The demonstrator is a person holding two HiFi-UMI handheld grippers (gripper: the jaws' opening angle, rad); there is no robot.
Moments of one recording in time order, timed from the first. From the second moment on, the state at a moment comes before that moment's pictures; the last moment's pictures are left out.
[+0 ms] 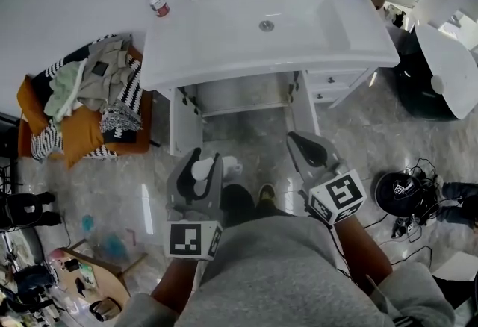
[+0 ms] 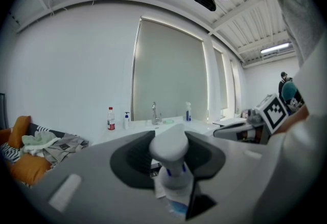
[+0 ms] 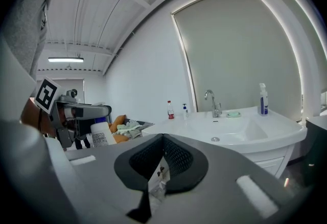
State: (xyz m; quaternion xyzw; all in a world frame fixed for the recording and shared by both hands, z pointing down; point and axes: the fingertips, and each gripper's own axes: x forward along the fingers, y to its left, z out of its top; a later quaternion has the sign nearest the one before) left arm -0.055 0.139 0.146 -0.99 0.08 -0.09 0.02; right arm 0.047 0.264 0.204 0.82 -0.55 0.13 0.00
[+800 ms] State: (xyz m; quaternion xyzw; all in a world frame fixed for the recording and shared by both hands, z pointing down) left arm -0.074 0.140 0.133 -0.99 0.08 -0.07 0.02; right arm 0.026 0.270 0.202 0.82 -0.55 0.12 0.02
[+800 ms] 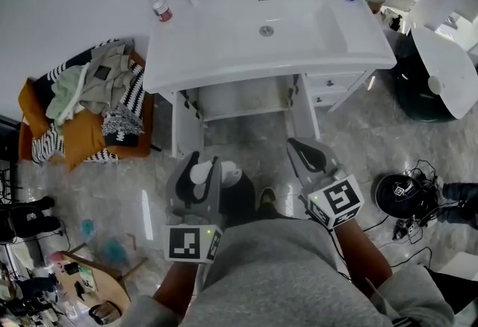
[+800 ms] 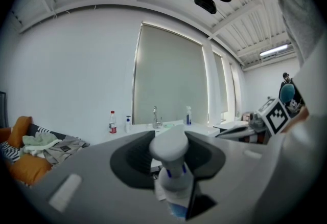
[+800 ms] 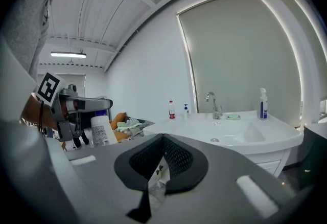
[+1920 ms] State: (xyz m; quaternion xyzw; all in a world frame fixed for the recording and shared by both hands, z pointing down) left arm -0.063 0.114 0.144 -0.99 0.08 -0.08 0.01; right arm 0.036 0.245 0.211 0.82 -0.55 0.13 0.02
